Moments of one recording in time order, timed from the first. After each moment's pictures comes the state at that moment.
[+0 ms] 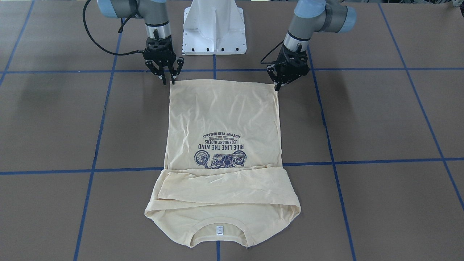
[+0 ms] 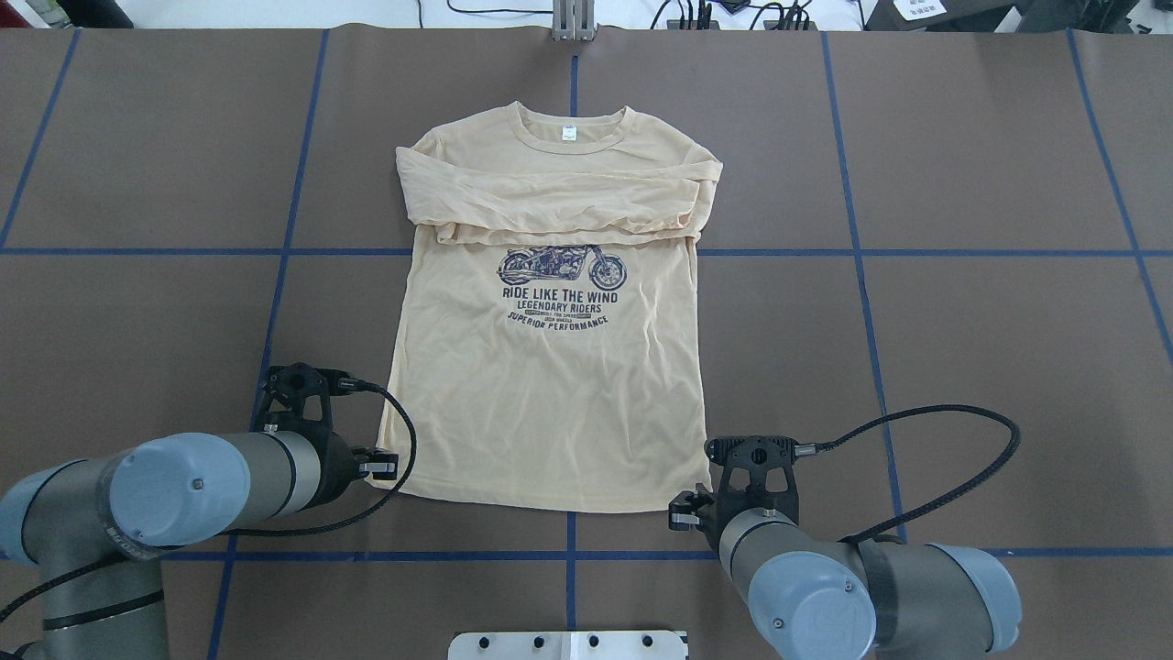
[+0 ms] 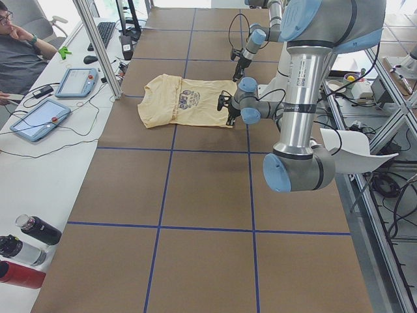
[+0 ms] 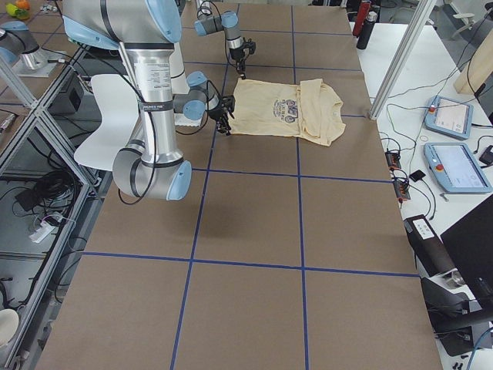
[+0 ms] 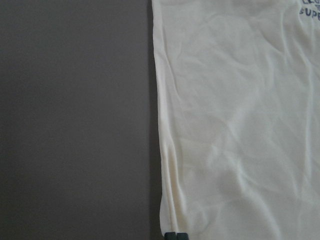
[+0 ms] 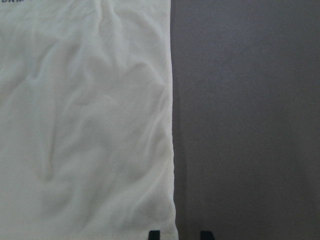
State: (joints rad) left arm -0.30 -1.72 -1.96 -2.01 -1.56 -1.29; right arm 0.09 -1.32 1.98 -1.41 1.25 1.51
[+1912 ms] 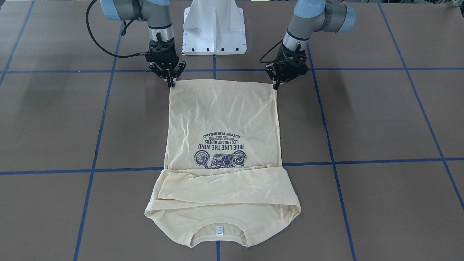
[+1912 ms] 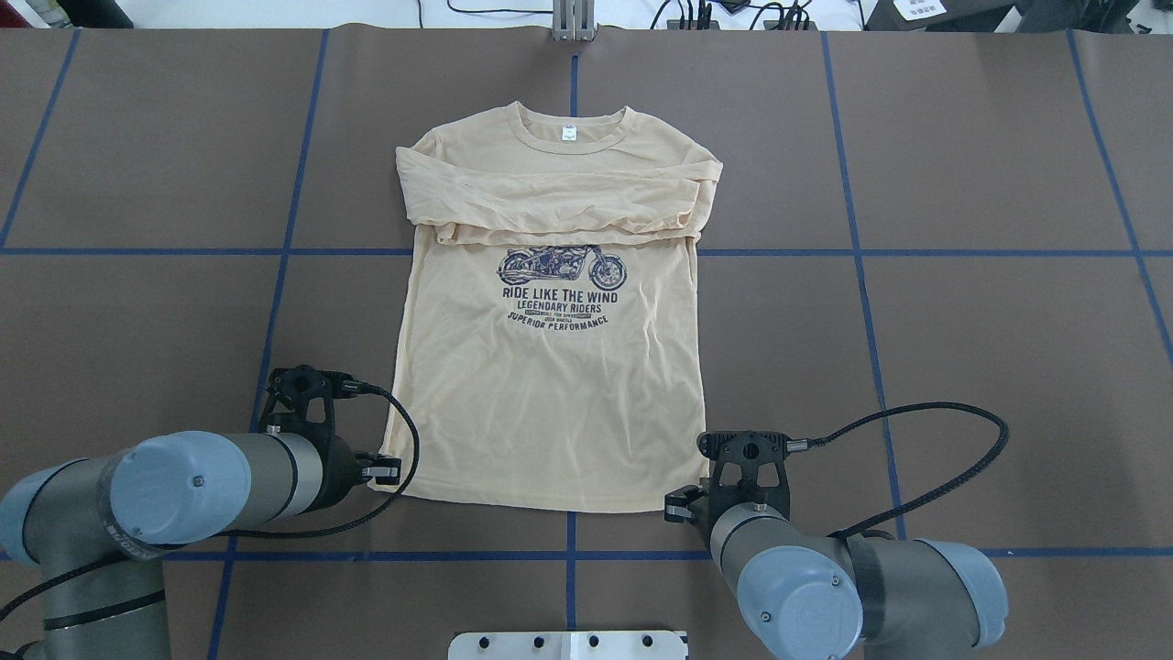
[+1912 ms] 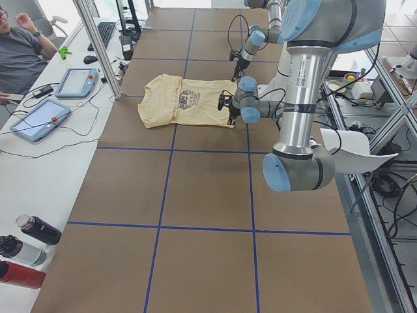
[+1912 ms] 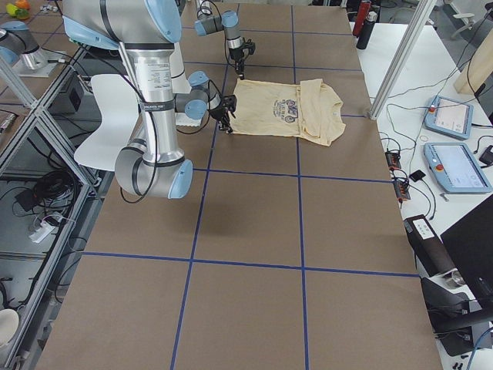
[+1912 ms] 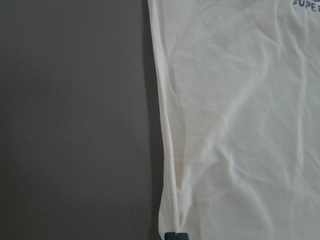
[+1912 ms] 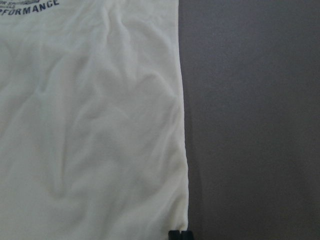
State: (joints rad) left arm -0.30 -1.72 -1.97 -2.01 -1.59 -1.29; right arm 0.10 -1.30 1.97 -1.41 1.24 1.51
